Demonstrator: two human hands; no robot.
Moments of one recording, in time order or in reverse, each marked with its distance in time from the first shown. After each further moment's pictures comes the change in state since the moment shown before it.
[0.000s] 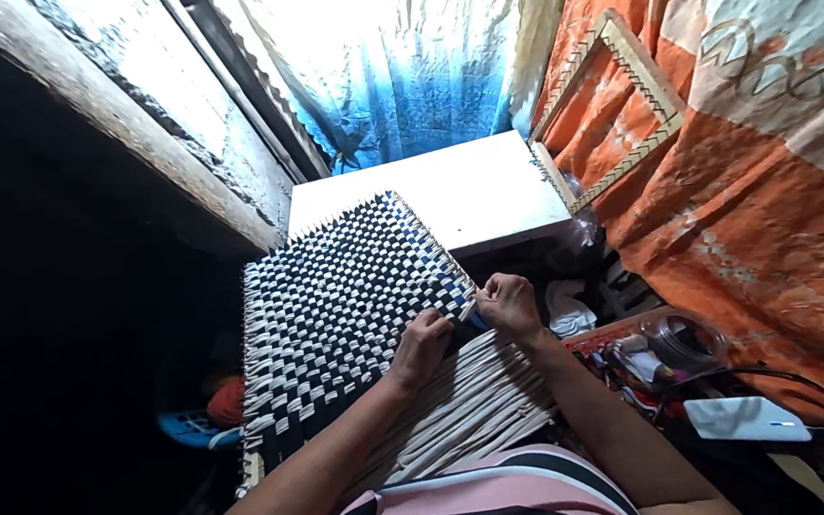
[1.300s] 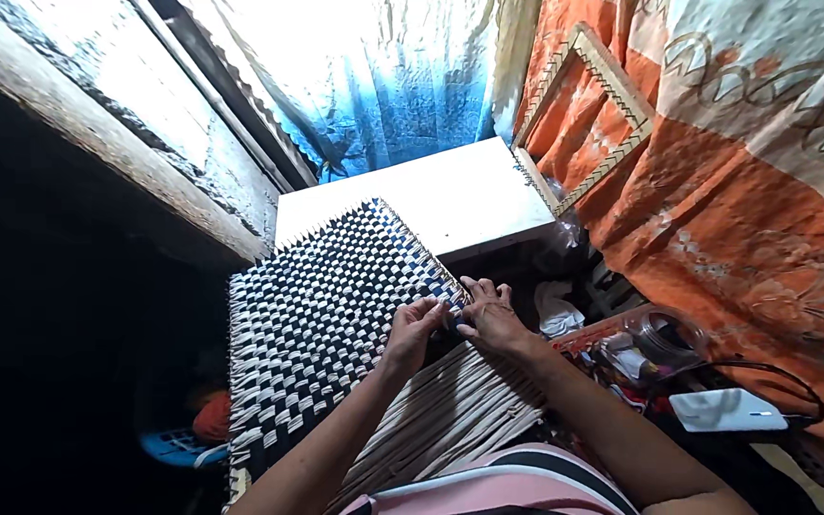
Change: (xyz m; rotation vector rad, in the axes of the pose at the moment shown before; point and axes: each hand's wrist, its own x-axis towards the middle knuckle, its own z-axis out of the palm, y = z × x) left_hand 0.041 0.031 -0.019 -1.089 0.051 -0.635; right_hand 0.003 0.022 0.011 -0.409 -0.405 -0.290
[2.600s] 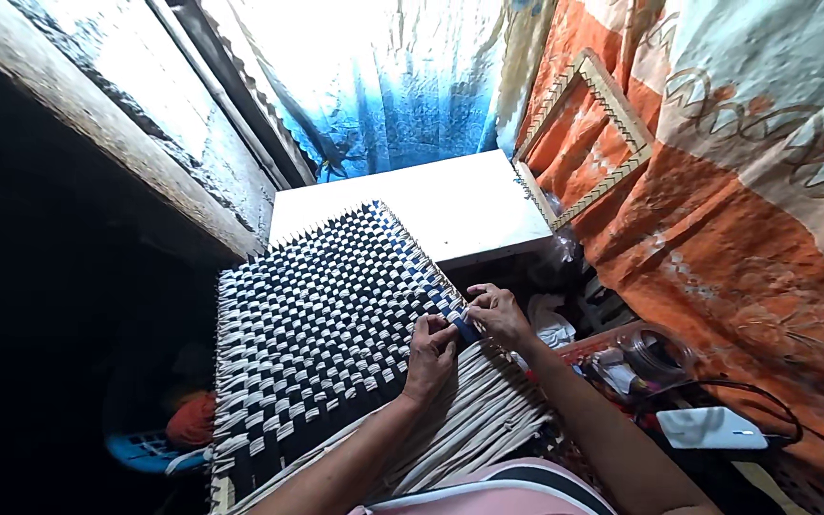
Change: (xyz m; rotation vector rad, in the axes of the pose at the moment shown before) left_hand -0.011 -0.061 0.013 0.715 0.146 0.409; right_hand 0.006 0.011 -0.011 0.894 0.186 0.266
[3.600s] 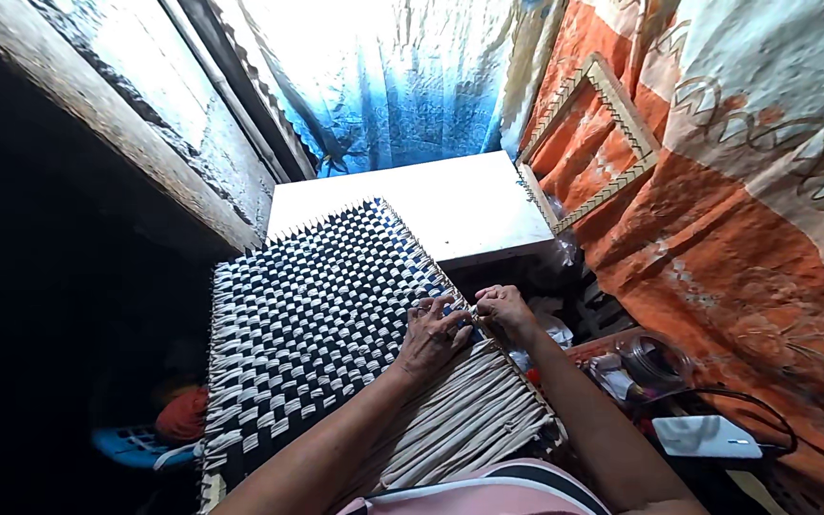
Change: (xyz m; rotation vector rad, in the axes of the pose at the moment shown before) left_hand 0.038 -0.019 -0.004 0.455 -0.150 0.322; right_hand 0.029 0.015 -0.008 0.129 0.033 0.230
